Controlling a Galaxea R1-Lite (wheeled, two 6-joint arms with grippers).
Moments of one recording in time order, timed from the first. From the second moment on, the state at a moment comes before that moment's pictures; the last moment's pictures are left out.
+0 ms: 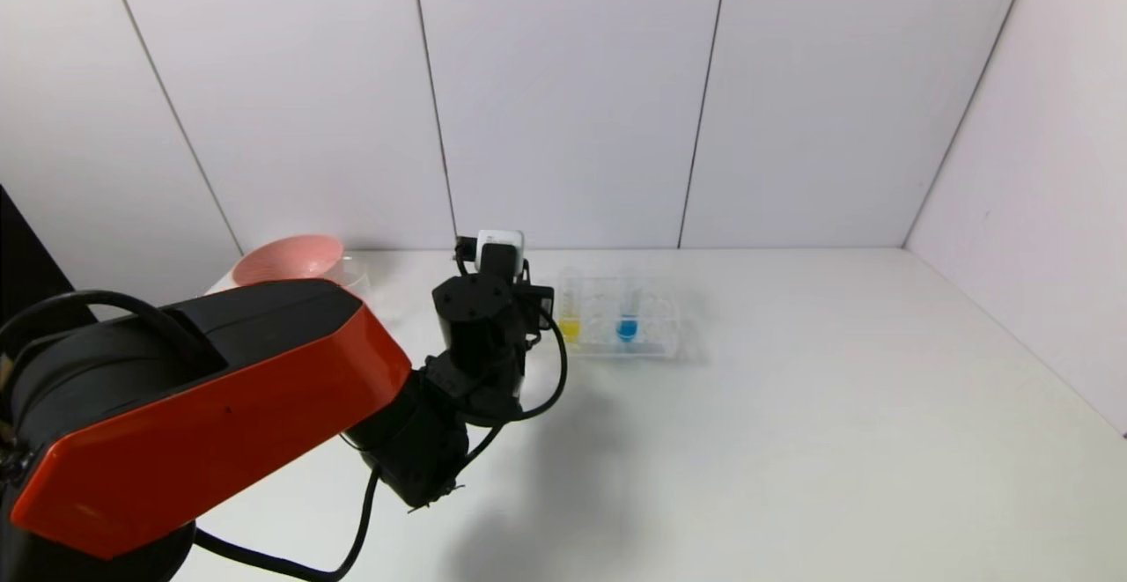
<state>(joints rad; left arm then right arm) -0.65 2.28 -1.00 -1.43 0.62 0.12 0.00 0.00 0.00 0.00 0.00 0.00</state>
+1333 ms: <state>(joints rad) -0.65 1.95 -0.93 -1.27 0.60 0.13 0.00 0.00 0.00 0.00 0.00 0.00</state>
